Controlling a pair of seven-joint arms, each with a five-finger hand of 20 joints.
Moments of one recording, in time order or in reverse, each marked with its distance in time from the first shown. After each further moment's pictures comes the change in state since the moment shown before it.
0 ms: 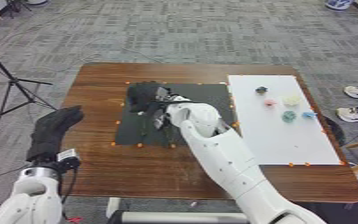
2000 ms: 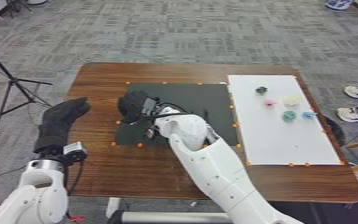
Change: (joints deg) left arm -3.7 0.3 2.5 0.2 0.0 -0.6 0.3; right arm -3.8 -2.4 -2.7 -1.3 -8.6 3.1 0.8
